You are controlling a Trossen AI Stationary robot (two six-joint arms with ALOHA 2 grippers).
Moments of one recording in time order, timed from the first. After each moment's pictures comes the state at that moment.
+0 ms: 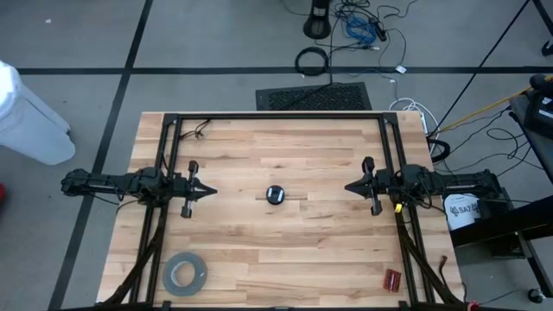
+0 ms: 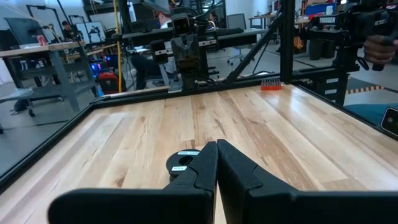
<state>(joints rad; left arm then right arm) -0.07 0.06 0.01 0.02 0.02 0.14 0.04 0.03 0.02 0.03 0.00 0.06</state>
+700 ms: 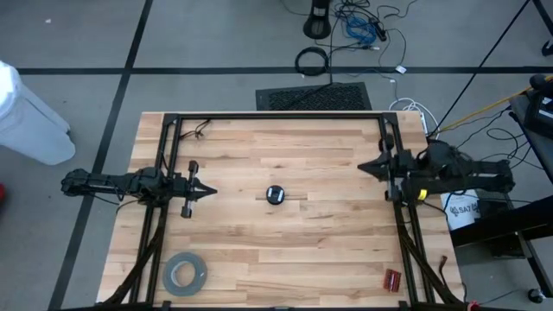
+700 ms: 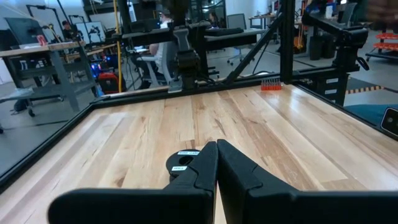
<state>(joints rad) -0.07 0.06 0.01 0.02 0.02 0.14 0.04 0.31 0.54 -0.18 0.08 -0.04</state>
